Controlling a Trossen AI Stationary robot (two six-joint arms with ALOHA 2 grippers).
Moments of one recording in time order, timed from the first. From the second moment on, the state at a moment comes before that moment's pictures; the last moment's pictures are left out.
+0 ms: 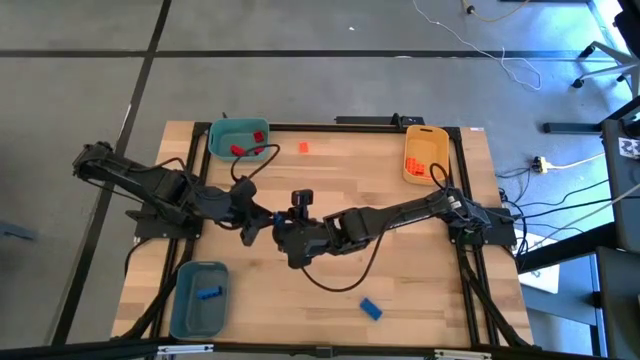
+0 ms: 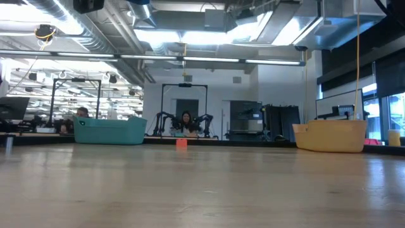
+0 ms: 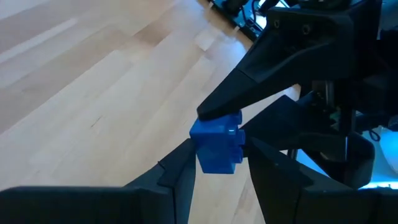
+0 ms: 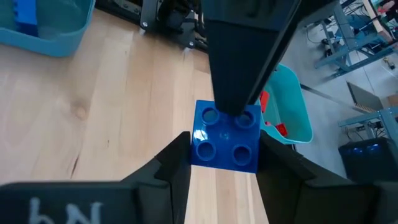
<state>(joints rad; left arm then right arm) -0.35 1.02 1.03 -0.57 -0.35 -0.91 0.30 2.20 2.24 -0.81 0.64 -0.17</state>
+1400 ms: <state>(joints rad) -0.35 1.08 1.03 -0.50 -0.39 -0.84 0.30 2.20 2.24 -0.75 0.67 -0.18</state>
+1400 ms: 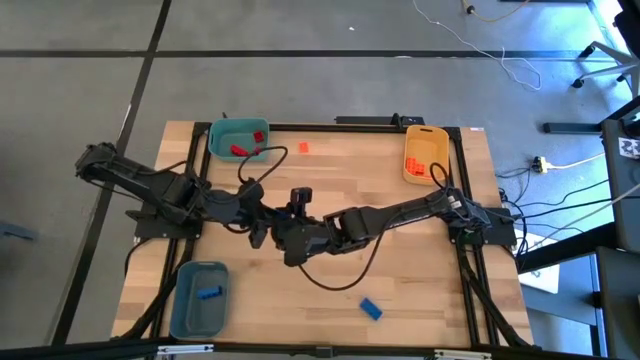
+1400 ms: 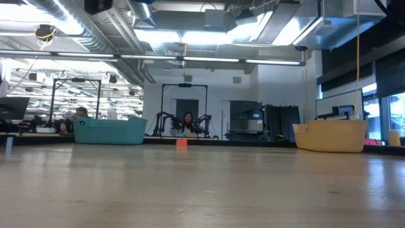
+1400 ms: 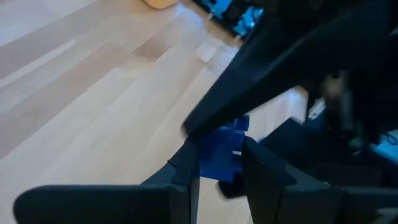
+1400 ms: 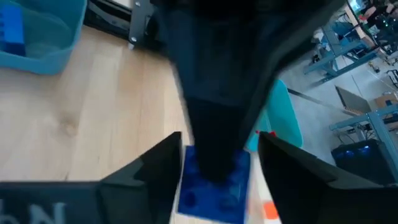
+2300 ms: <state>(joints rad) -0.37 0.98 1.03 -0.73 -0.43 -0.93 0.31 2.18 2.36 -0.85 0.74 -0.24</state>
